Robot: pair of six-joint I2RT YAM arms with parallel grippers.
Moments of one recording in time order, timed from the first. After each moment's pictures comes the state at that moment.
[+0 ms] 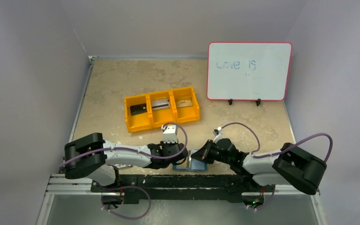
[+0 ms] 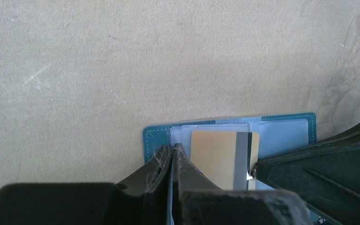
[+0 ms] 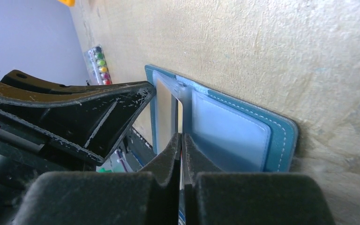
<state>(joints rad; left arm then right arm) -1.28 1.48 0.64 -0.18 -0.58 -1.15 0.91 1.25 0.06 0.66 -0.10 1.32</state>
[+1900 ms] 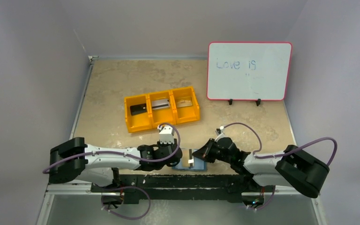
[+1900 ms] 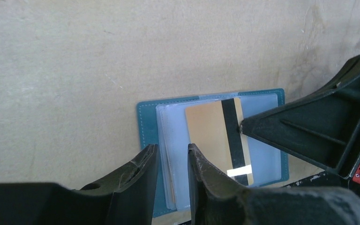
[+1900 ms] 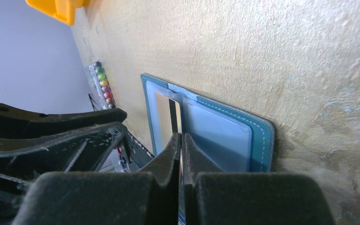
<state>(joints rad) -1.31 1.30 0.62 -0.26 -0.61 -1.12 0.87 1.20 0.06 0.58 -0.08 1.34</state>
